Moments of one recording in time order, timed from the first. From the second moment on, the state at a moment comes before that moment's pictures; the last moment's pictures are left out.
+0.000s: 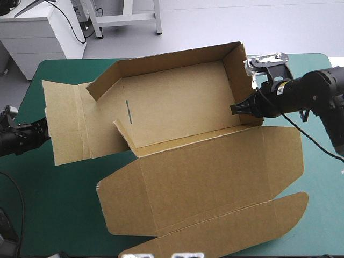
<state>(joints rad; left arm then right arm) 0.61 1.49 -0.98 -1.05 0.93 0.71 0.27 1.36 -1.64 0.15 1.24 -0.01</state>
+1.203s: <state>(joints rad) 0.17 1.44 -1.06 -1.31 1.10 0.73 0.27 1.53 -1.64 0.04 1.24 0.01</state>
